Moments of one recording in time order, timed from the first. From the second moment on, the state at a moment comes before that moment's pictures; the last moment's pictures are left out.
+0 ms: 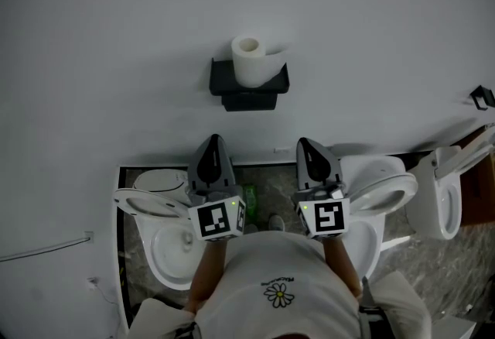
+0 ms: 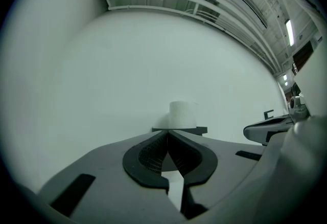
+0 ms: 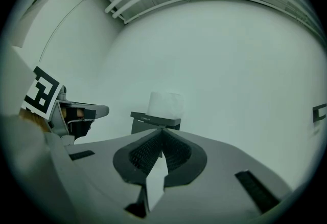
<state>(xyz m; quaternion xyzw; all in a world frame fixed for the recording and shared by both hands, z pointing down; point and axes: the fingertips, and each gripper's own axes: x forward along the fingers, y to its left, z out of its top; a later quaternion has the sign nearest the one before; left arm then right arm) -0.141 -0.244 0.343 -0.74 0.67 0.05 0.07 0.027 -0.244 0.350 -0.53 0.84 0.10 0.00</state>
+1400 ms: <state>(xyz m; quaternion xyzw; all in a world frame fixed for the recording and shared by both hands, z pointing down) -0.070 -0.400 0.276 -0.82 0.57 -0.04 0.01 0.068 -0.248 0.324 -0.56 0.82 0.11 0.05</state>
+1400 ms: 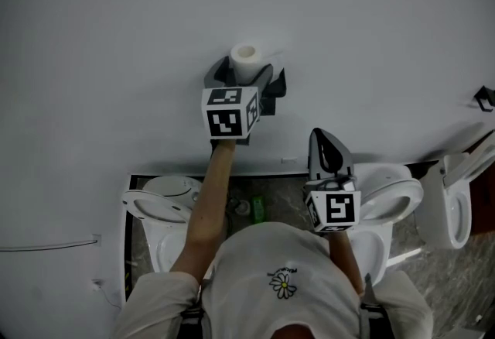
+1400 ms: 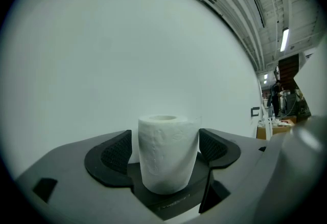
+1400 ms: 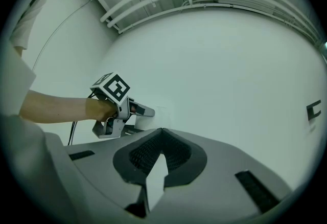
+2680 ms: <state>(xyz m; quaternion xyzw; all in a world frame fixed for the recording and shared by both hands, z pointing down) -0.110 -0.364 0.208 -0.79 0.61 0.01 0.06 0.049 -0.245 0.304 -0.53 0.84 0.13 0.05</state>
